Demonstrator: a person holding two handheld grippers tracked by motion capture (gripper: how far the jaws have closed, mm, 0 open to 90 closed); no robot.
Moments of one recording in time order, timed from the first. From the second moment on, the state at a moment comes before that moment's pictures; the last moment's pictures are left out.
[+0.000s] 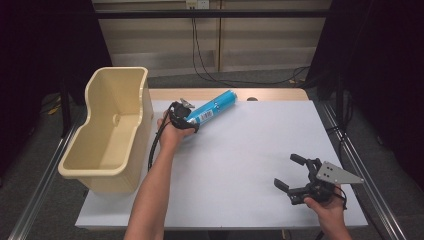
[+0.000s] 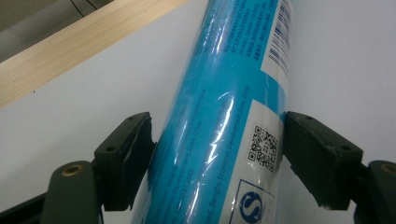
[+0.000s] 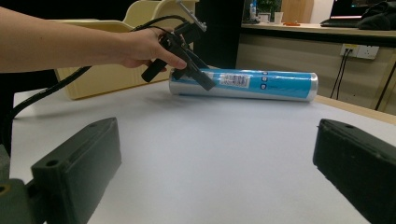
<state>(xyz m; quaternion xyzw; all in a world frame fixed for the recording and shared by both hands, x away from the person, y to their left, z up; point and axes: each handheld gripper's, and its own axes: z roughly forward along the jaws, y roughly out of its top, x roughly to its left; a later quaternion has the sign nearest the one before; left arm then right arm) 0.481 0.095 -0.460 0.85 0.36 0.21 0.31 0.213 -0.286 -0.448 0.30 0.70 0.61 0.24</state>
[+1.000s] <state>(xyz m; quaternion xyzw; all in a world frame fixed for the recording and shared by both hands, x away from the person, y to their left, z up) 0.452 0.095 -0.449 0.88 0.37 0.13 0.28 0.212 -0.286 -0.449 0.30 0.70 0.60 0.23</state>
